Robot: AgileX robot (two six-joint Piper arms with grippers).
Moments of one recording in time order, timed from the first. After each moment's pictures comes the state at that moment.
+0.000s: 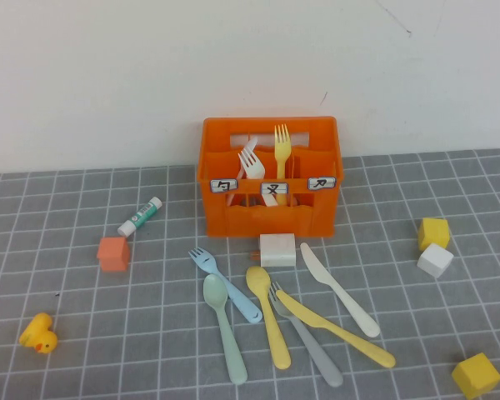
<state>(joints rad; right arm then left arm) 0.01 -0.01 0.03 -0.07 0.40 -0.15 -0.06 -0.01 0.02 -0.12 0.37 0.01</state>
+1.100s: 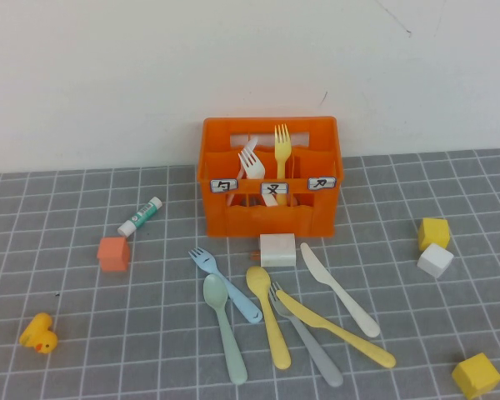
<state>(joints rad) 0.01 -0.01 0.03 -0.08 -0.33 -0.14 -0.06 -0.01 0.03 -0.12 -0.31 0.01</state>
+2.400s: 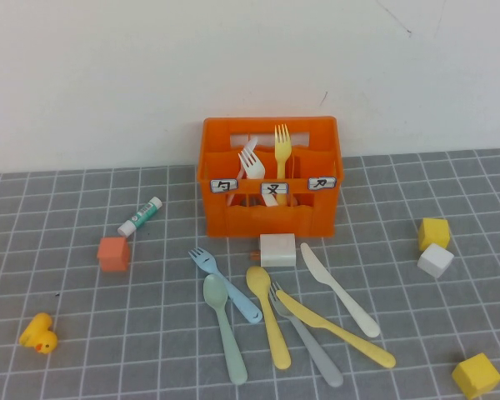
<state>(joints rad) 0.01 0.44 -0.50 0.10 0.74 -0.44 -0.06 0.42 -0.44 -0.18 0.38 -0.19</state>
